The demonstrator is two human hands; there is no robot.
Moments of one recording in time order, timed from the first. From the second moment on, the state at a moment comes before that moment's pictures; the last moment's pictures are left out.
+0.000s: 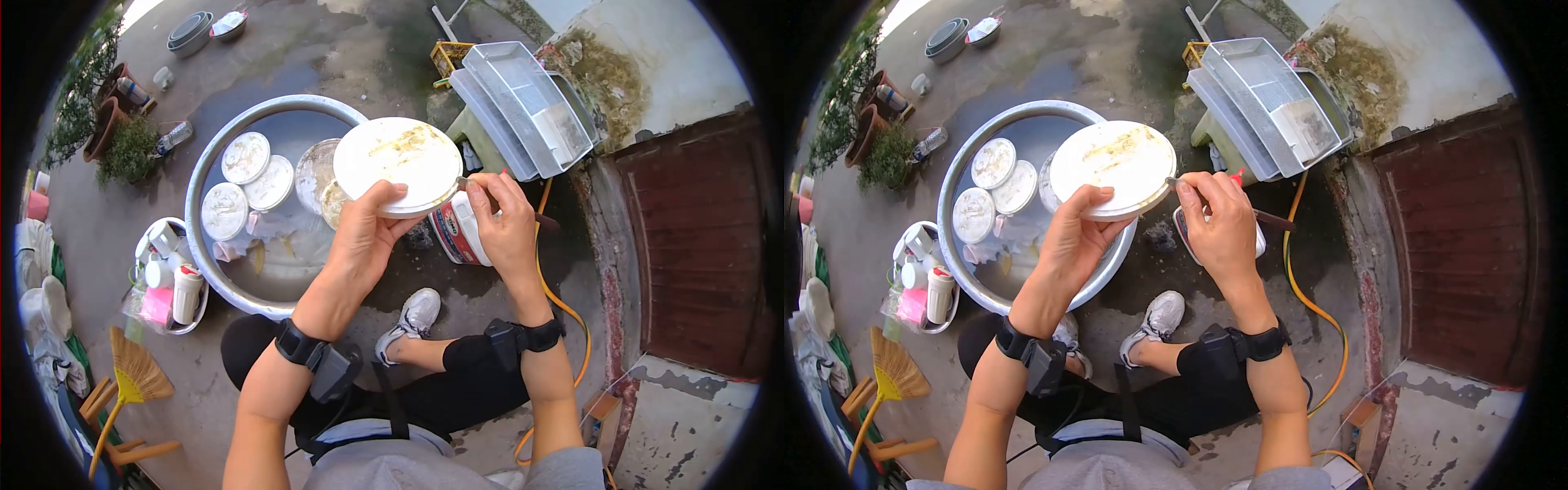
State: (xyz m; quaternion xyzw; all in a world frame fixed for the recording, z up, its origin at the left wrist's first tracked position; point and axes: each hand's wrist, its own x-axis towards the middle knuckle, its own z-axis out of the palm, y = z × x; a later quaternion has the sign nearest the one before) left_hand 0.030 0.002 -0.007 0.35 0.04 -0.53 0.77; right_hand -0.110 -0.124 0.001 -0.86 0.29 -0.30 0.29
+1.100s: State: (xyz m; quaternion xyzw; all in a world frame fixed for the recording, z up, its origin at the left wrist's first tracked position) left_hand 0.034 0.008 0.006 0.44 -0.03 -0.54 0.72; right_hand -0.132 -0.118 0.040 -0.94 0.12 -0.30 0.07
